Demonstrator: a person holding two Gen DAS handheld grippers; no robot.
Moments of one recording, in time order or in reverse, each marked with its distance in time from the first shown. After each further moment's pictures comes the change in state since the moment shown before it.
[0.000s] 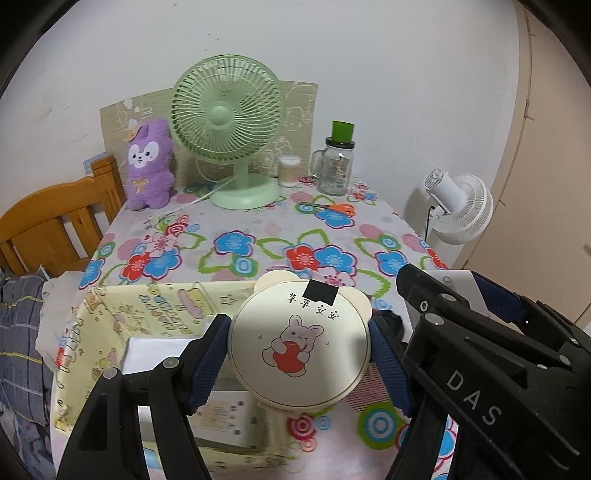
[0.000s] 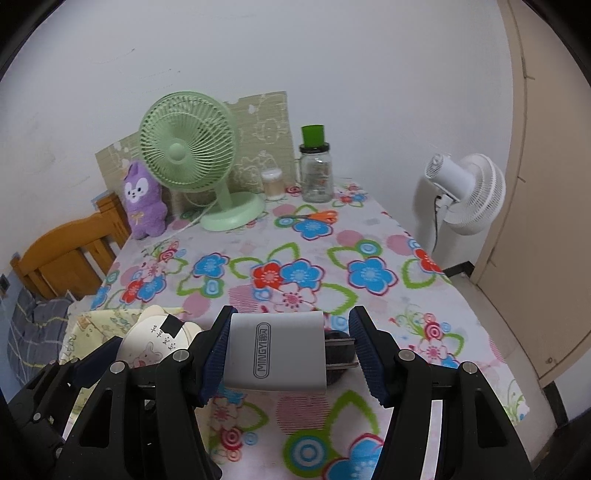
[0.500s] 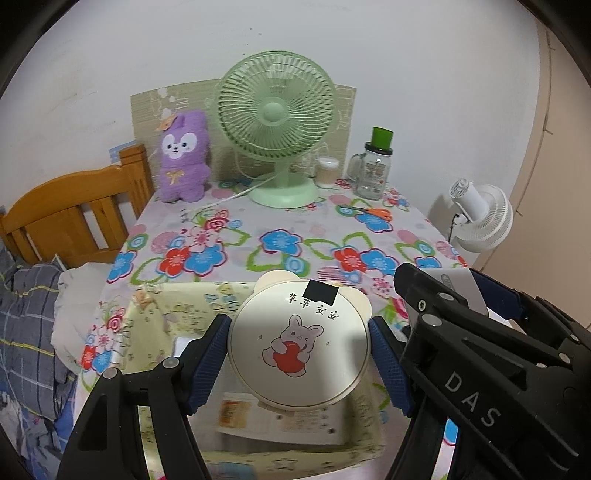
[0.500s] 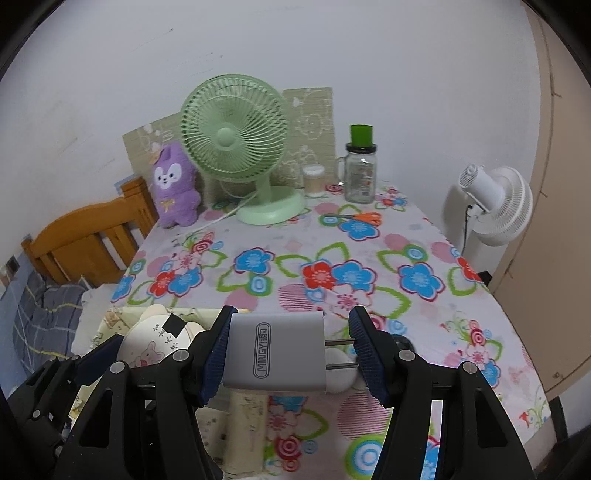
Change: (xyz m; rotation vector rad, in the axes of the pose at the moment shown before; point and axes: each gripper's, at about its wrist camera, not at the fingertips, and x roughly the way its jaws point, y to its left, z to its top) left arm -0.006 0.062 -0.001 -0.046 0.002 0.046; right arm 0.012 0.066 0.001 -0.064 0.014 0.054
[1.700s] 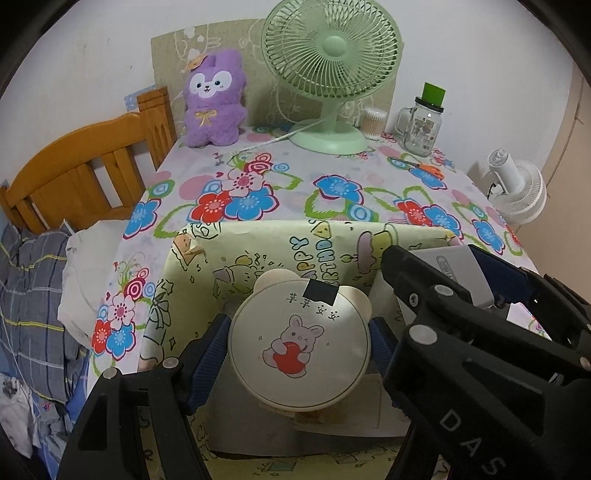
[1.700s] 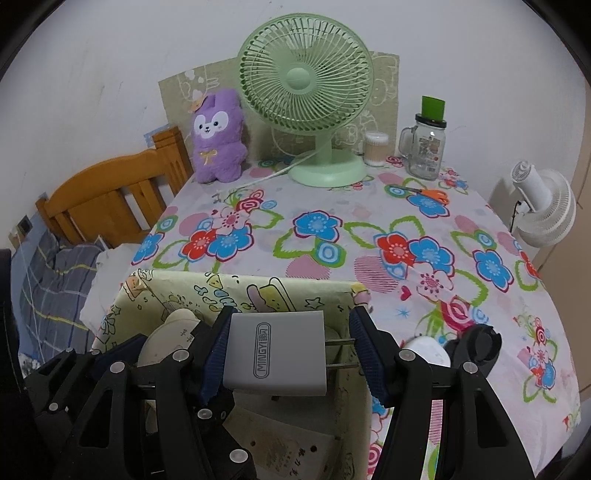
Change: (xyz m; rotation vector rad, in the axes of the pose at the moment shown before) left arm 0.051 0.066 -0.019 -0.027 0.175 0.056; right arm 0.062 0.075 -0.018 -0.094 0.117 0.086
